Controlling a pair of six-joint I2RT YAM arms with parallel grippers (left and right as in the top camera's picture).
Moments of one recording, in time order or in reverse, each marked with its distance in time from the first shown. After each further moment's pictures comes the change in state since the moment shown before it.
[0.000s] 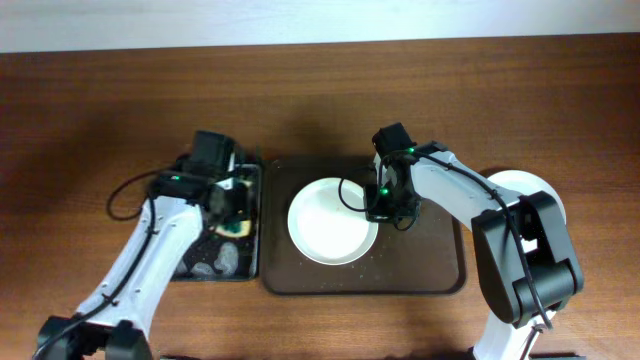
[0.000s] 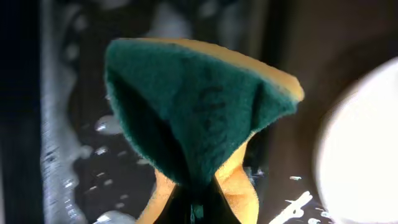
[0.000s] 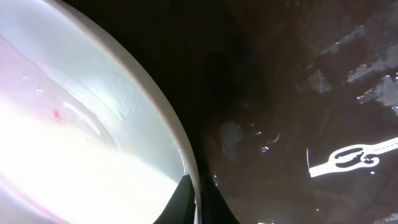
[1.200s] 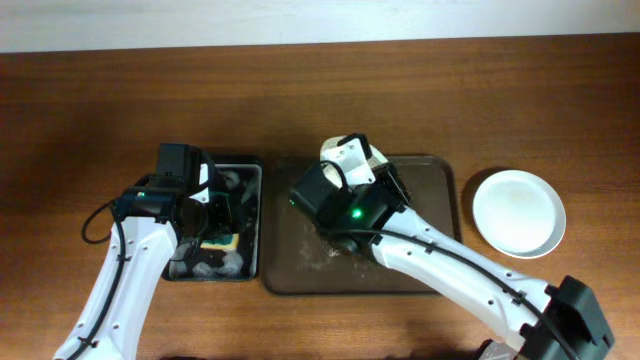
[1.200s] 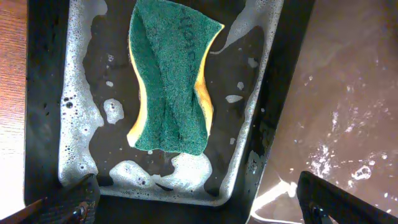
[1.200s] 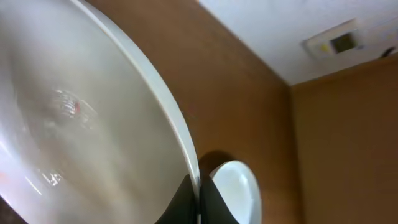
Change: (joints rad) left arm 0.120 -0.126 -0.037 -0.124 0.100 -0.005; right arm 0.506 -0.299 0.098 -0.164 1.302 -0.023
